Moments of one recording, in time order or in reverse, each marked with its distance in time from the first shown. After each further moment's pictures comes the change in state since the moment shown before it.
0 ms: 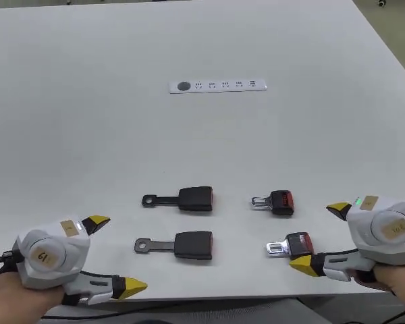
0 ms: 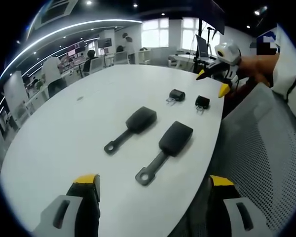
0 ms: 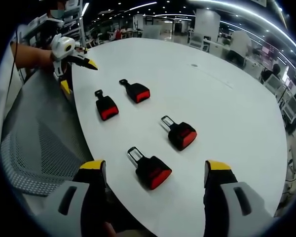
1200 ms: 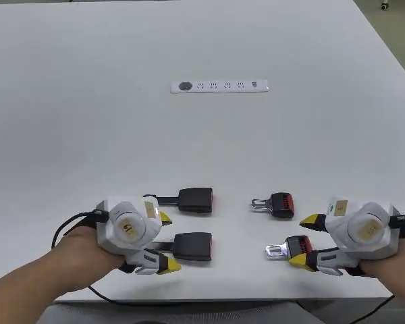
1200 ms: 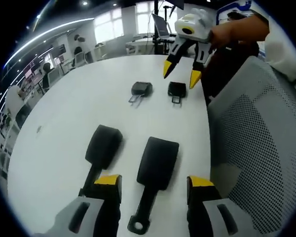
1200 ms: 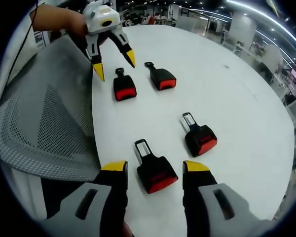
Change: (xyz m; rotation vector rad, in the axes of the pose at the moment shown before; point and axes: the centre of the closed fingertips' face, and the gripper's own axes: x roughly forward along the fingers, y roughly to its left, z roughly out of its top) left arm 0.082 -0.042 0.043 0.324 0.140 -0.238; right arm 0.032 0.011 -0.015 -0.256 0.119 0.168
